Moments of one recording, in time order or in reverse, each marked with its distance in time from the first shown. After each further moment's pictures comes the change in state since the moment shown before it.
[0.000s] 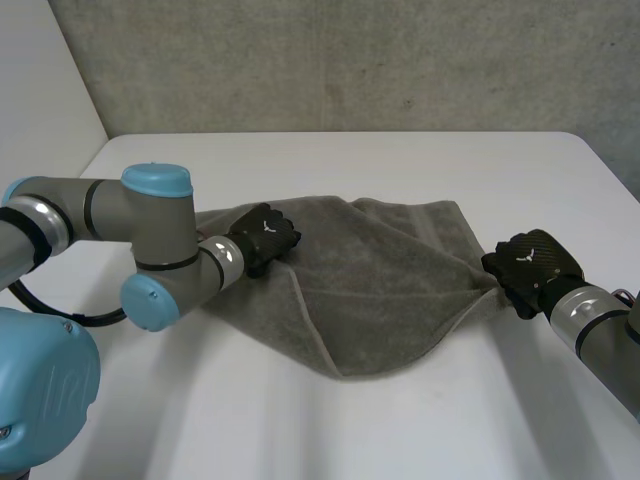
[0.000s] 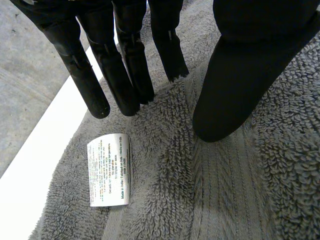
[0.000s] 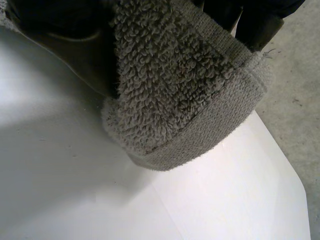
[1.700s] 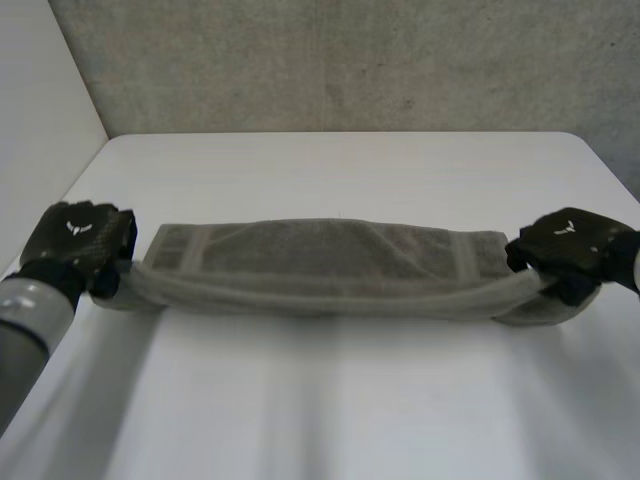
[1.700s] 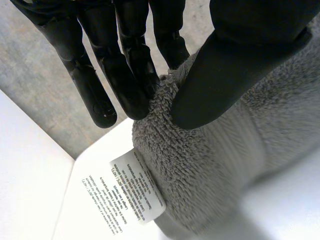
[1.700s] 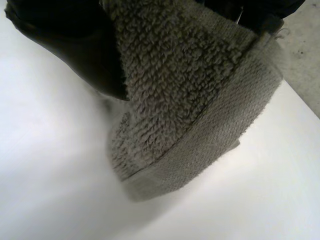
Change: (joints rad) left arm 0.283 0.998 -1.122 0.378 -0.200 -0.369; right arm -0.182 -0.026 -0.379 0.757 -0.309 -0.156; left_hand 0.246 0.310 0.308 0.311 0.278; right_hand 0.000 0.000 0.005 0.000 0.002
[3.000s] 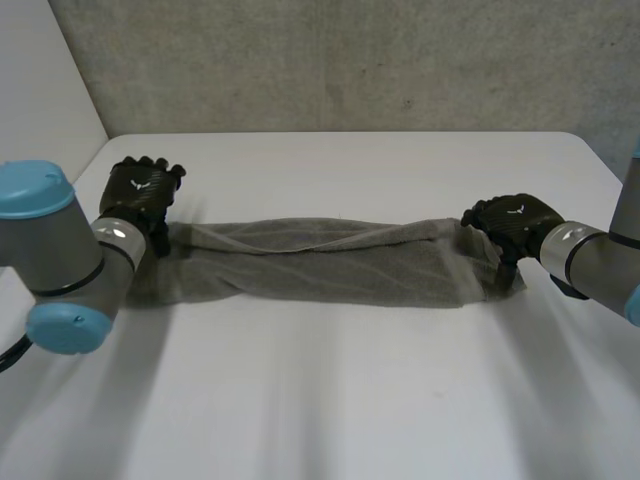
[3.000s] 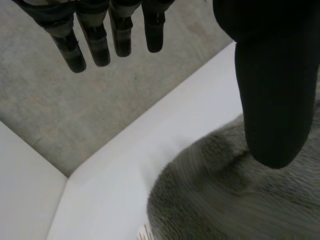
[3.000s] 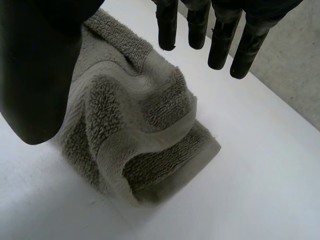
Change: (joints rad) left arm -0.100 -0.521 0.480 0.072 -0.095 0.014; right arm 0.192 0.308 -0.186 -0.365 0.268 0.375; left_hand -0.914 -0.982 -0.980 -0.984 -0.948; right_hand -1.100 -1.096 -1.102 -1.074 -1.103
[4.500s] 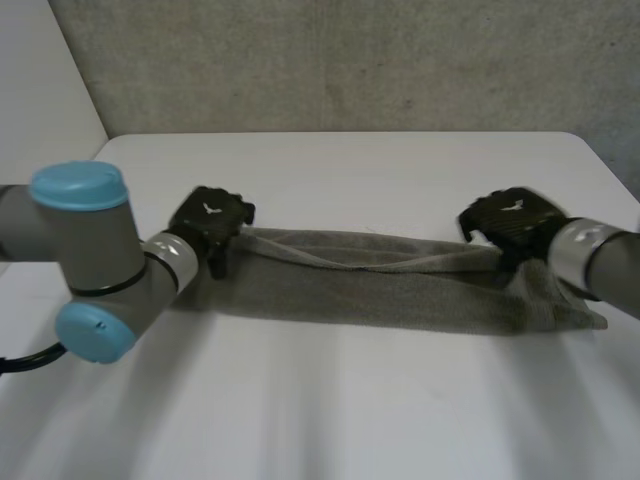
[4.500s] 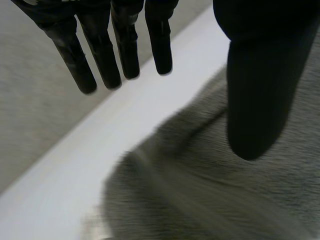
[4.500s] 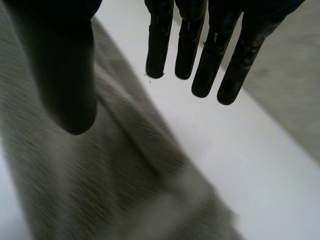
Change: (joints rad) left arm -0.130 -0.105 0.148 -0.206 0.152 0.051; right arm 0.027 -0.156 0.100 0.059 -0.085 -0.058; left_hand 0.251 0.251 0.250 0.248 0.249; right_hand 0.342 0.335 0.337 0.319 0.346
